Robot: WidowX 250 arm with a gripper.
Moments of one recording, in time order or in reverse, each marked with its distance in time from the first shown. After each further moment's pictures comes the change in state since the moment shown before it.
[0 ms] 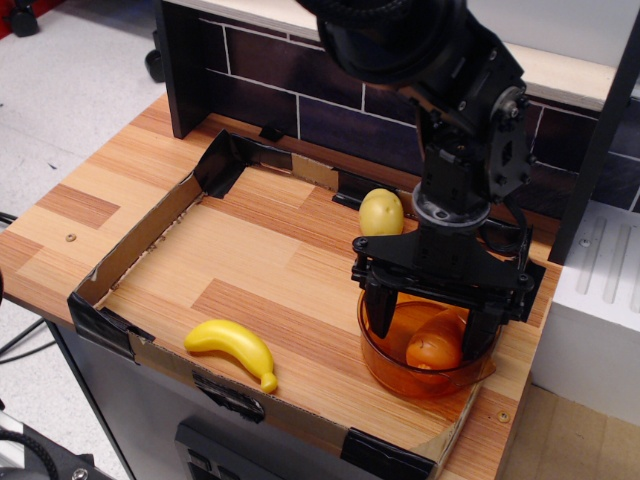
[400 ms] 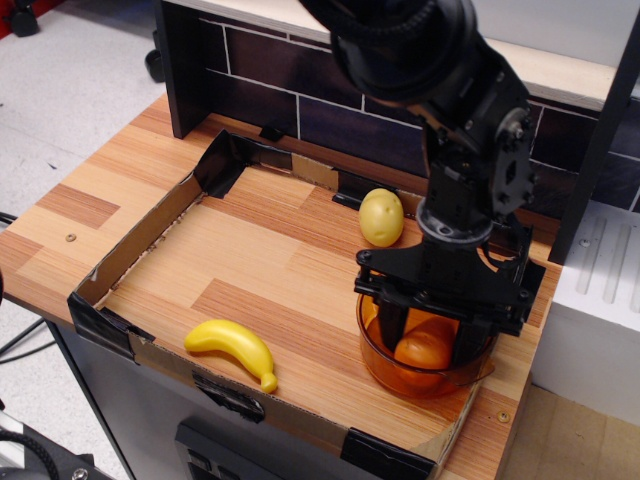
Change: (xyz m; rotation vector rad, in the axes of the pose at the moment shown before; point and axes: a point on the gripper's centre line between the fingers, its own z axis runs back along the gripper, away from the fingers) arm -0.002 0.000 -0.010 0.015 0.014 -0.008
